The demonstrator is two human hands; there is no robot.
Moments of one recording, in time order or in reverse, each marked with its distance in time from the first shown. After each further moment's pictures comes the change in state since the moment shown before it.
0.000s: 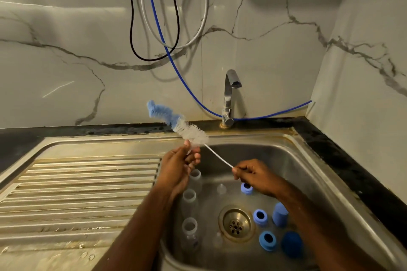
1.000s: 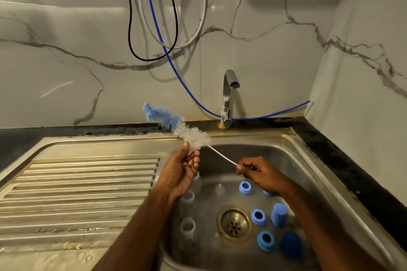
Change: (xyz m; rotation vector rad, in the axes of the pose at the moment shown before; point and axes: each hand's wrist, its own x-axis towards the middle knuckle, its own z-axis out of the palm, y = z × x) left_hand -0.005 -0.002 0.008 -0.201 0.015 -0.188; right_hand -0.001 0.011 -0.012 0.023 0.059 -0.057
